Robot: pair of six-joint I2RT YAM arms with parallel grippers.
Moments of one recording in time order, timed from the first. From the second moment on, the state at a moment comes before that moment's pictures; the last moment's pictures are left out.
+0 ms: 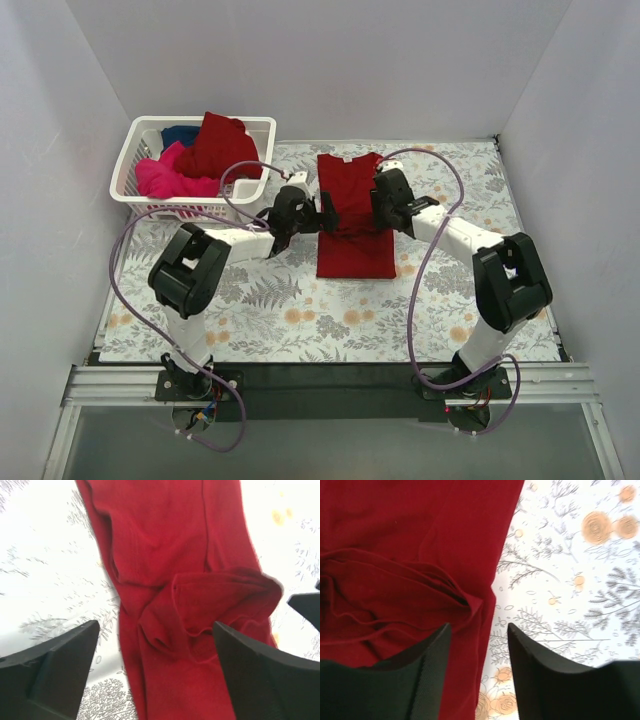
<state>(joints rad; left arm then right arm) -0.57 1.90 1.06 0.36 0.02 -0.51 0.51 1.71 1.17 -0.30 0.32 0.20</state>
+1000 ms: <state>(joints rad) -0.85 1.76 0.60 0.83 0.00 -0.48 0.51 1.71 1.14 -0.25 -0.24 0.21</state>
